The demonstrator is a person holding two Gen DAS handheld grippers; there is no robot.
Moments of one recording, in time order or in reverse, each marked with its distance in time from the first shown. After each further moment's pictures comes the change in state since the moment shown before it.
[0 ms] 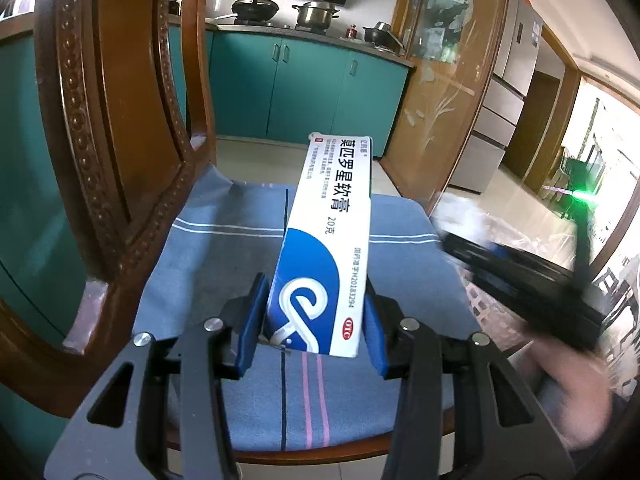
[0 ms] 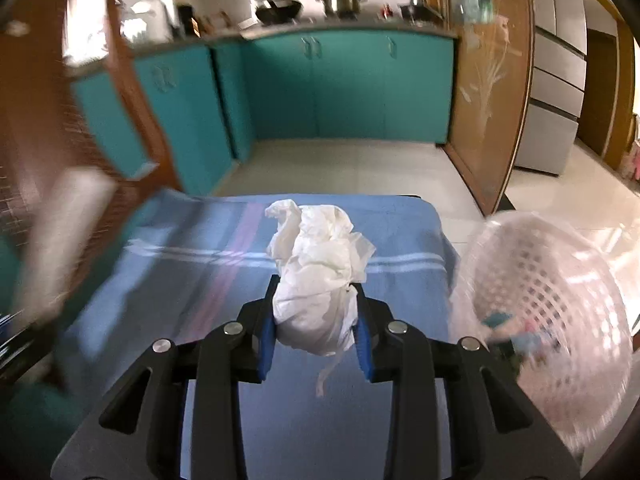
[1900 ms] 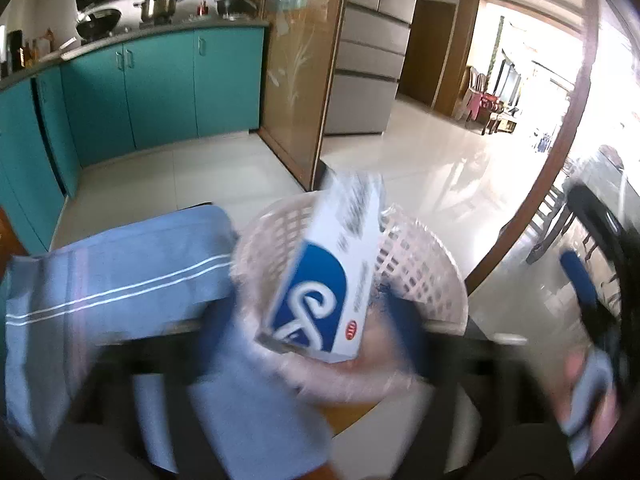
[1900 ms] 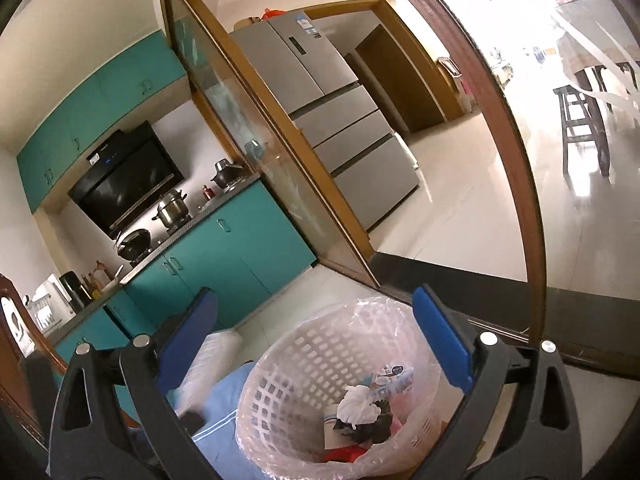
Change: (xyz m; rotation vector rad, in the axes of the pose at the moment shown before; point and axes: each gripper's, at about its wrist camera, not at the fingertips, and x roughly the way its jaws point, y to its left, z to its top) left arm 0.090 -0.257 0.041 0.300 0.140 -0.277; right arm -0.166 -0.210 -0.063 0.694 -0.586 -0.295
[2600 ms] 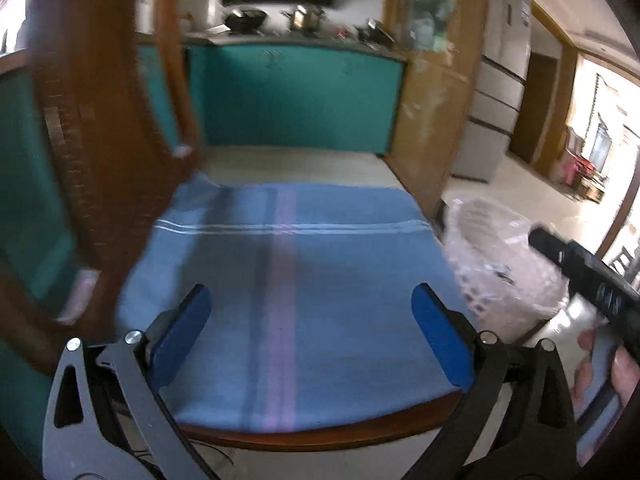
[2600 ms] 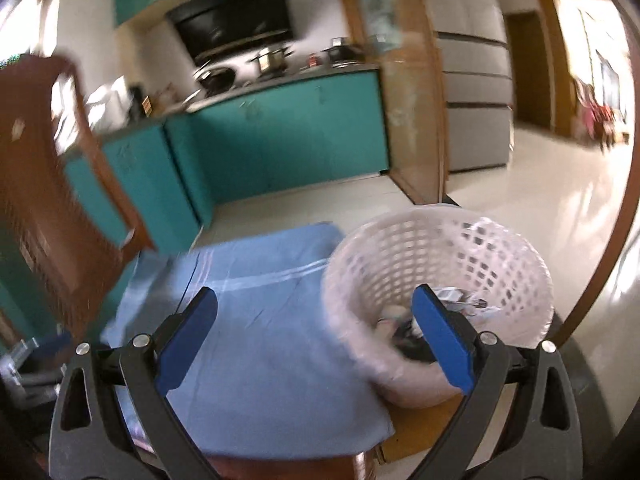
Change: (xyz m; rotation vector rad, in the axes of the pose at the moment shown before) left arm -0.137 0.160 -0.129 -0.238 -0.167 0.373; right arm 0.005 0.134 -0.109 -0.537 0.392 0.186
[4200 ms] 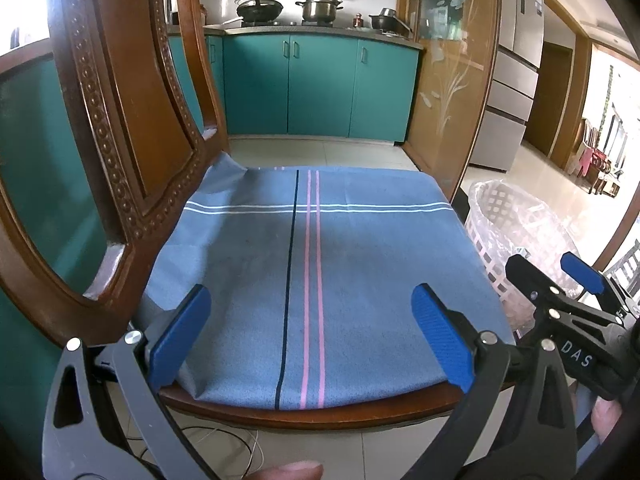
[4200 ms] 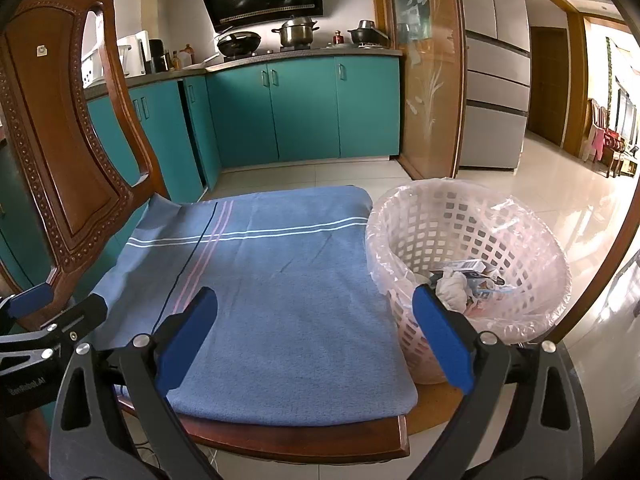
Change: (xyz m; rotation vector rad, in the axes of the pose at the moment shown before) left arm 0.003 0.009 -0.013 0.012 0.066 0.044; right arm 0.008 0.041 -0.035 -0.088 0.069 -0.019
